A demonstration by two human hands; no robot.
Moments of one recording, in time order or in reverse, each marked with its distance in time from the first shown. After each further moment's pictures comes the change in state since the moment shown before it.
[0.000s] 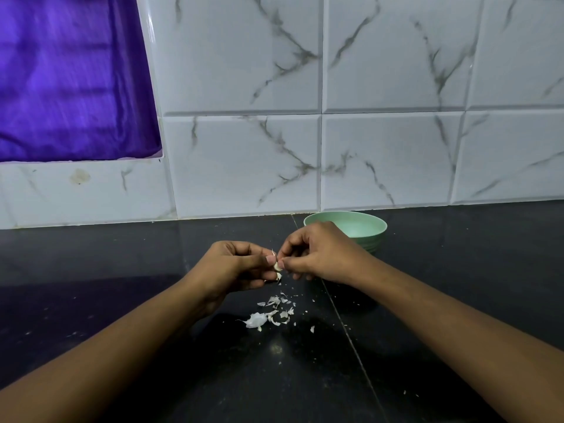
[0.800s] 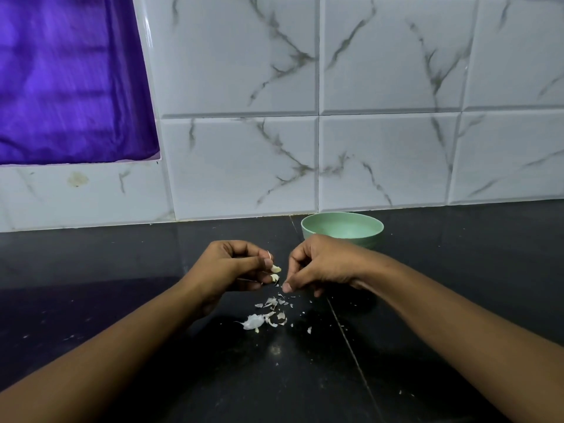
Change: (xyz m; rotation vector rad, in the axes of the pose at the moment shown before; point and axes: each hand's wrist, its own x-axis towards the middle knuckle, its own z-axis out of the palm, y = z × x) left_hand -0.001 0.001 0.000 0.056 0.016 0.066; right_hand -0.003 0.006 -0.005 0.168 -0.266 0.232
